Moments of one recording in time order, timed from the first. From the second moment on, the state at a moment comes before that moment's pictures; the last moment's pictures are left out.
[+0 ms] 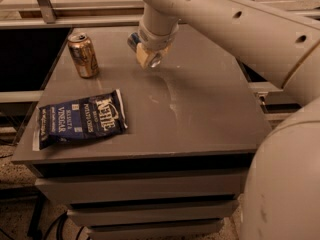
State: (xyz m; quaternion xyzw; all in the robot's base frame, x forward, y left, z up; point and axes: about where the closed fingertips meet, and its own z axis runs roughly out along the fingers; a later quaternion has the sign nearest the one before) arm 0.695 0.014 0.885 -0.31 0.92 0.01 0.24
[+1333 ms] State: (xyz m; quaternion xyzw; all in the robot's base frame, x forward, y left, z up) arm 0.693 -0.023 0.958 -0.34 0.90 0.02 0.27
